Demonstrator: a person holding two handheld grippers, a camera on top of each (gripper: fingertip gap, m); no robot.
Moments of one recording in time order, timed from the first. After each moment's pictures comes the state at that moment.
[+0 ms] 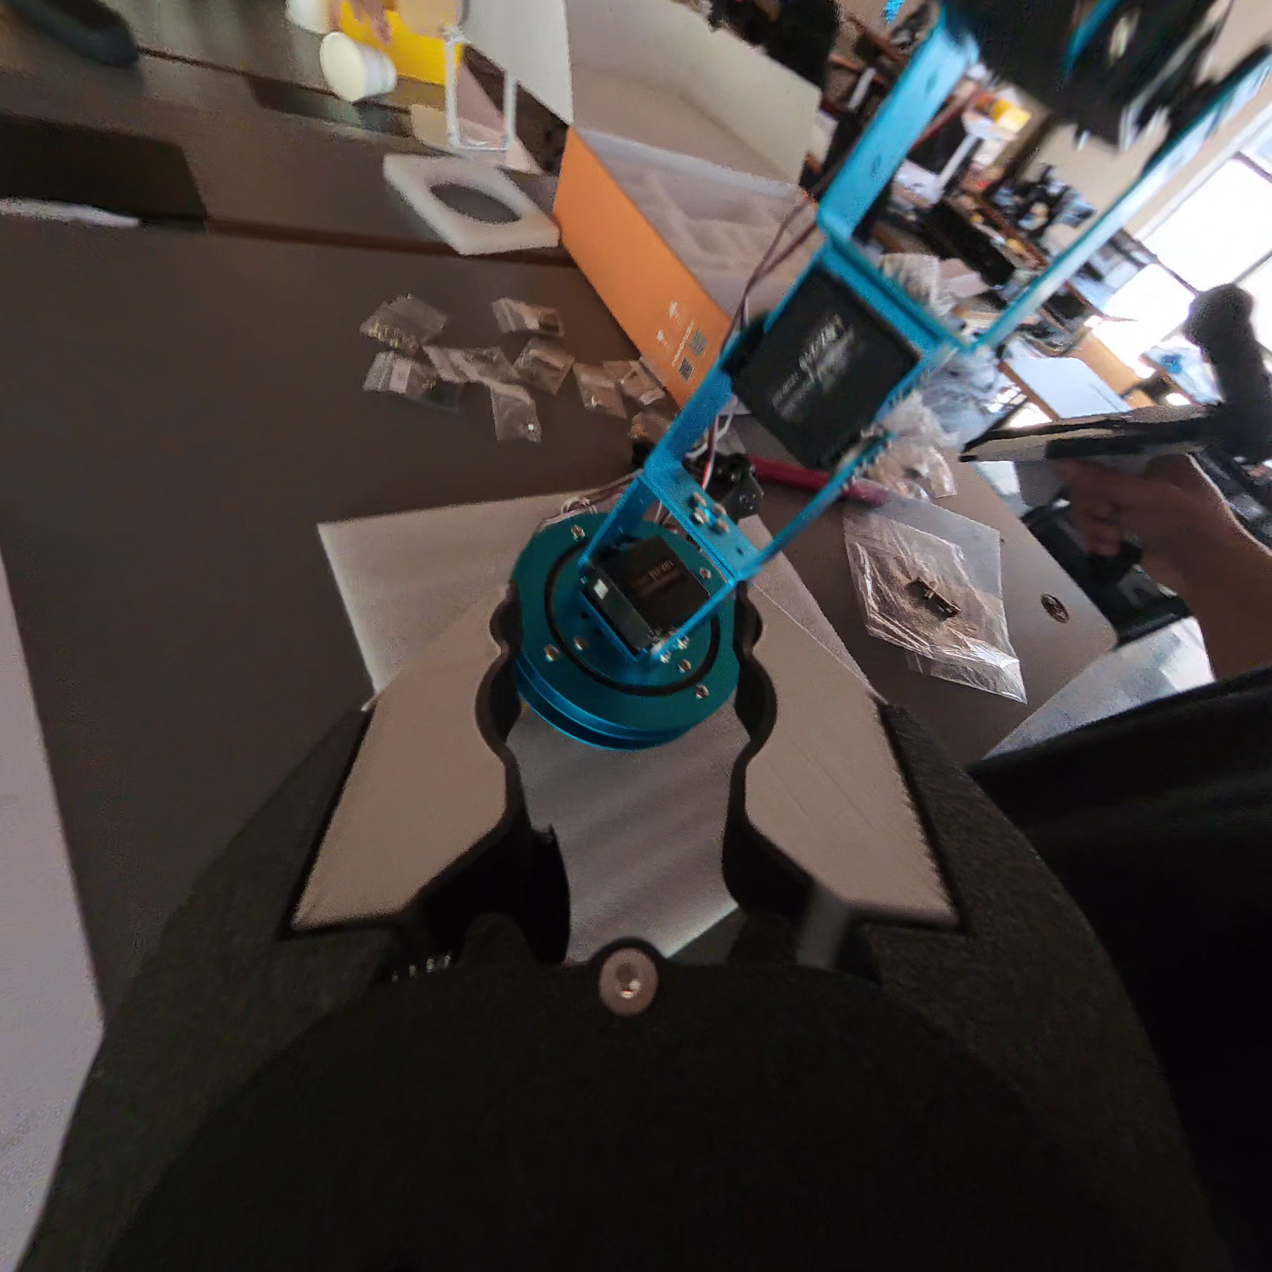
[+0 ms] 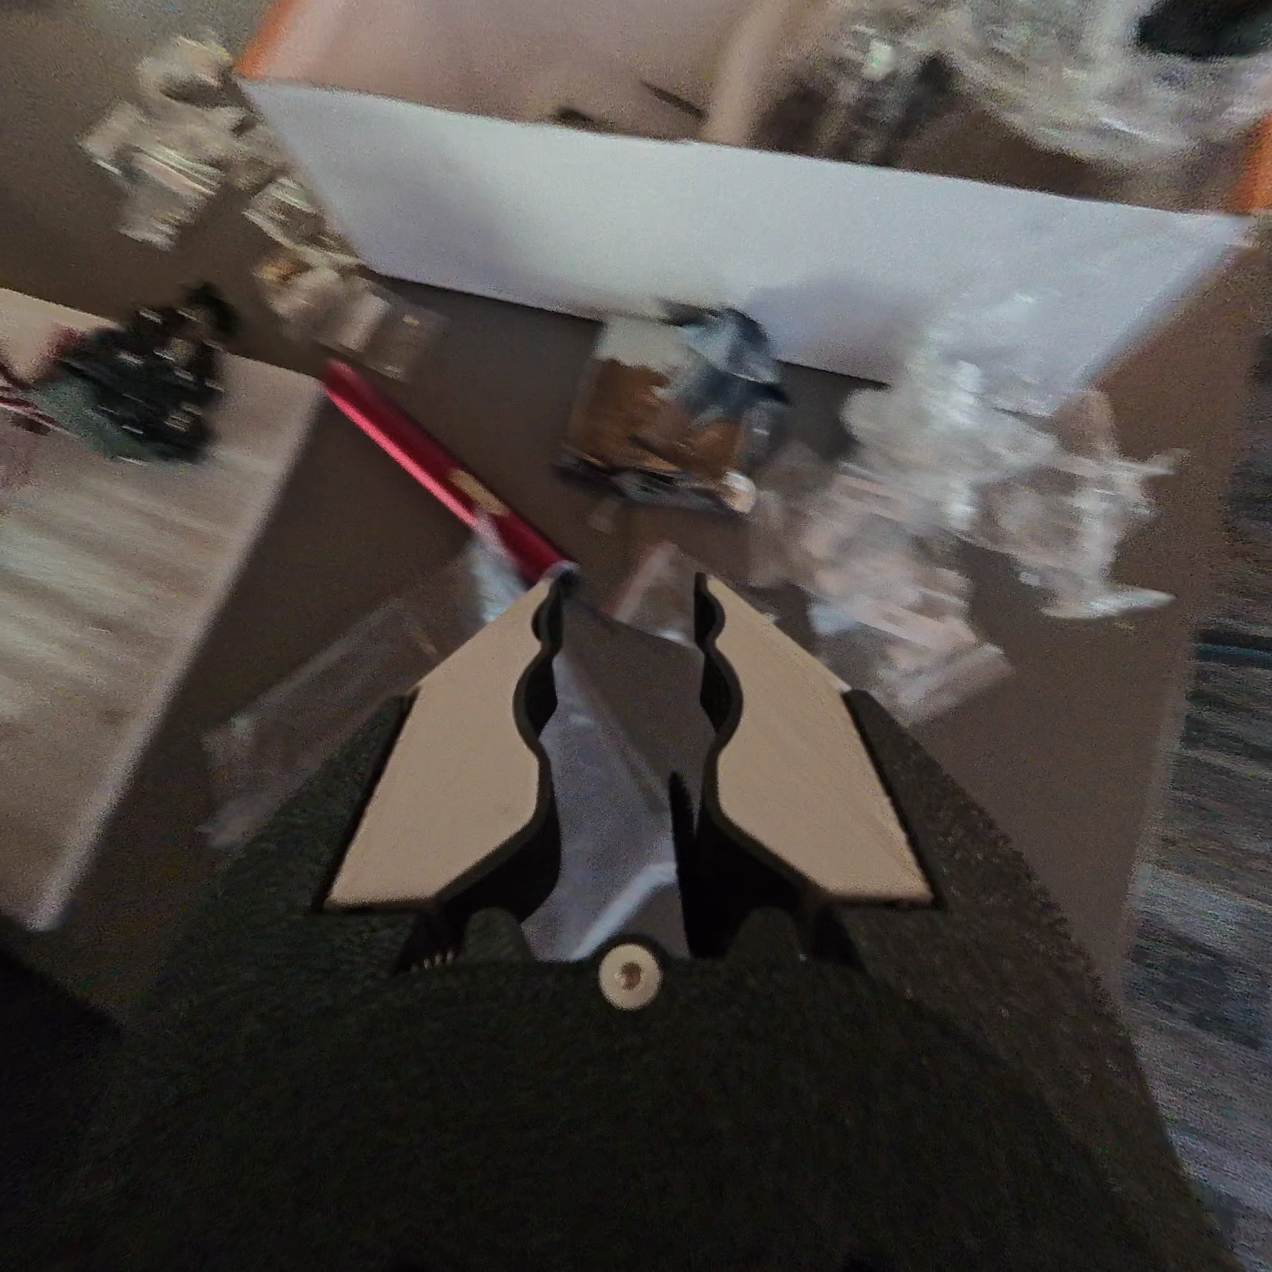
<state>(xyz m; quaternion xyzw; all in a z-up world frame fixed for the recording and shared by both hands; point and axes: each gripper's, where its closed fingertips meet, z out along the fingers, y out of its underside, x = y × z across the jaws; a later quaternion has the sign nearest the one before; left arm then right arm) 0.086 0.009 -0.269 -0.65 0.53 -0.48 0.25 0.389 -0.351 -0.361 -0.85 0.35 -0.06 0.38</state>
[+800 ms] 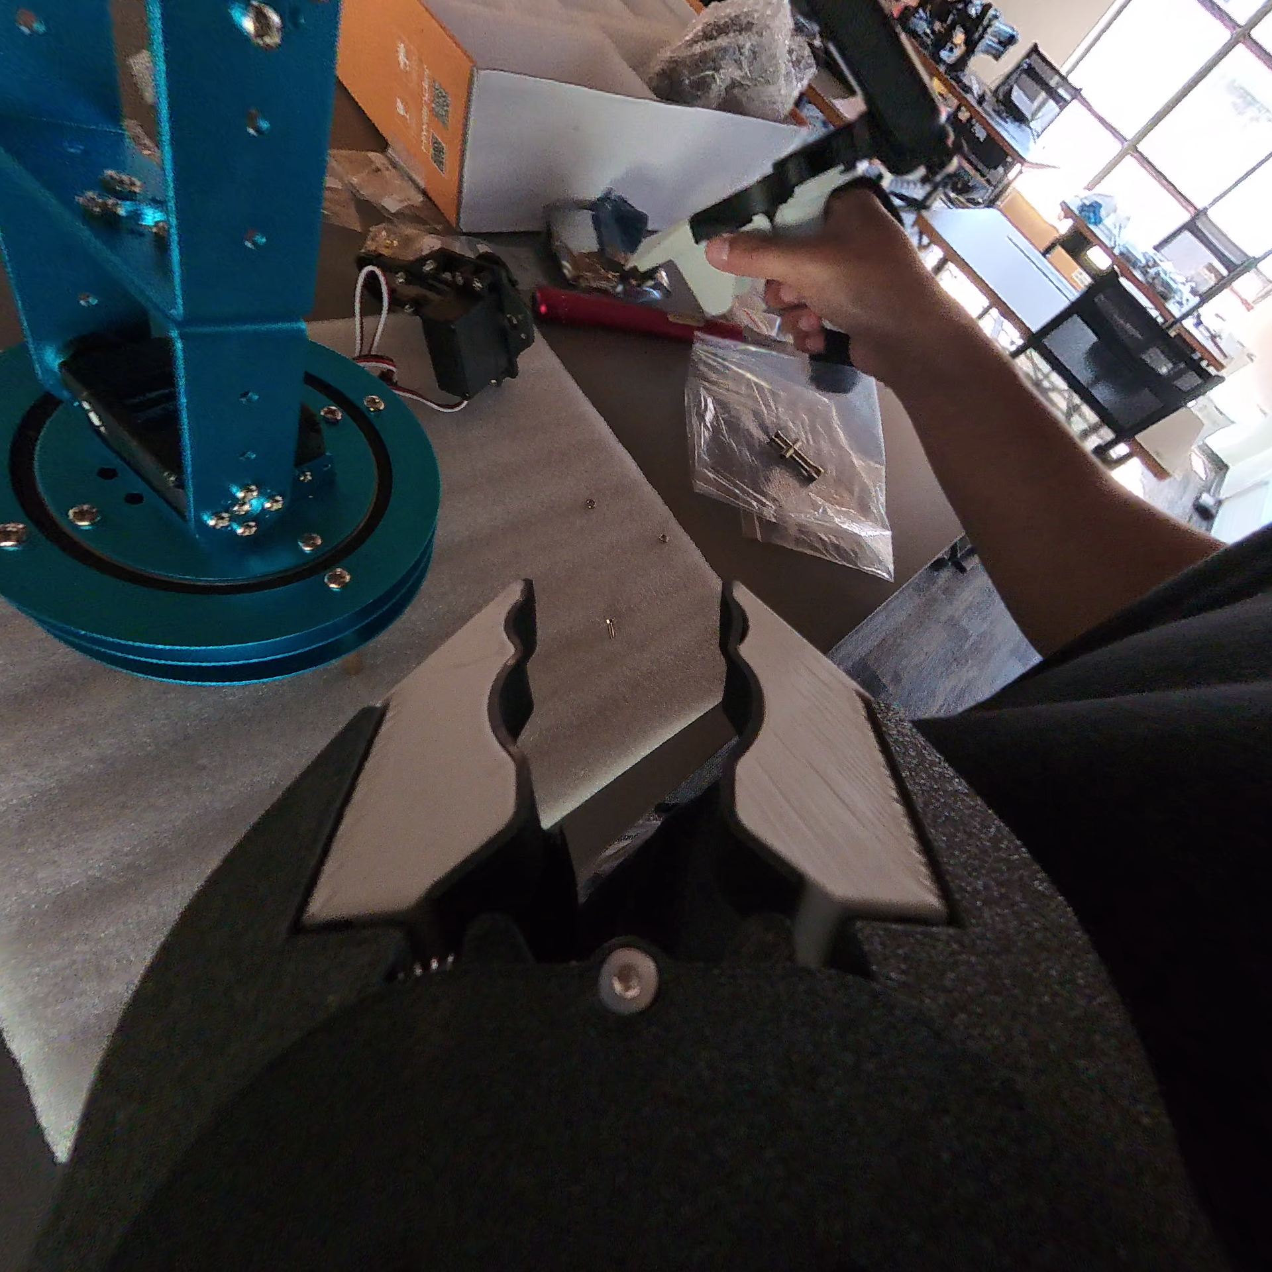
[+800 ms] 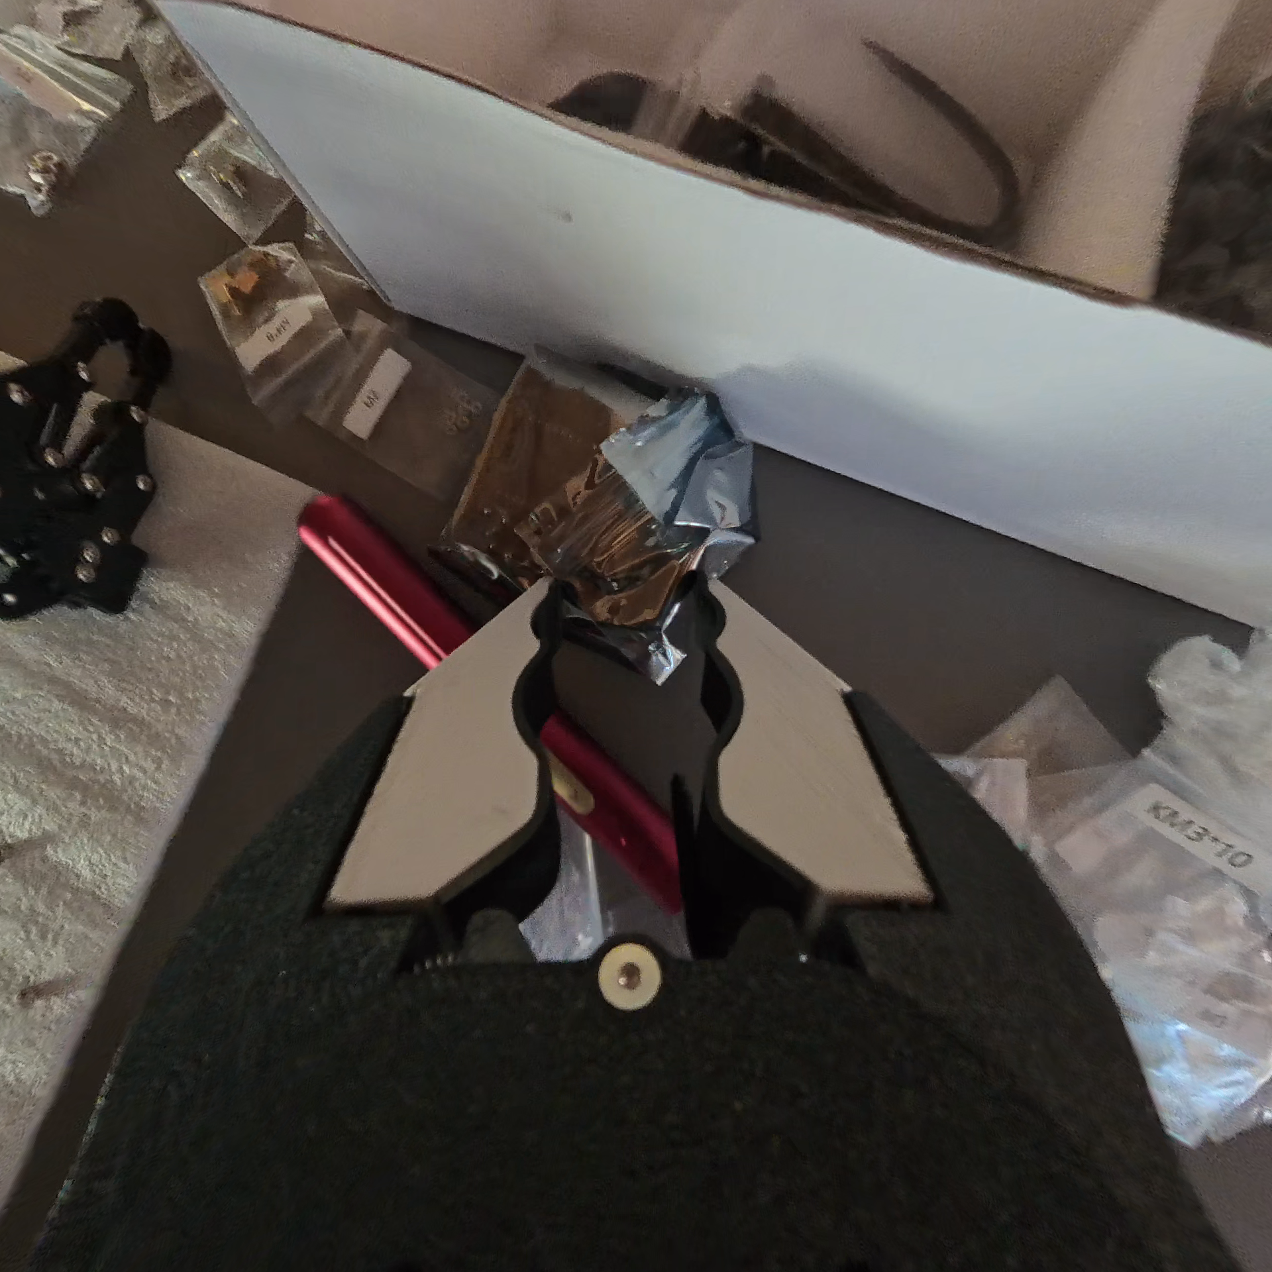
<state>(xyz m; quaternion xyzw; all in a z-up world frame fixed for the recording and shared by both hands) 0.080 -0.137 -0.318 -0.63 0.59 -0.48 0.19 0.408 -0.231 -0.416 -0.89 0.32 -0.06 0.32</state>
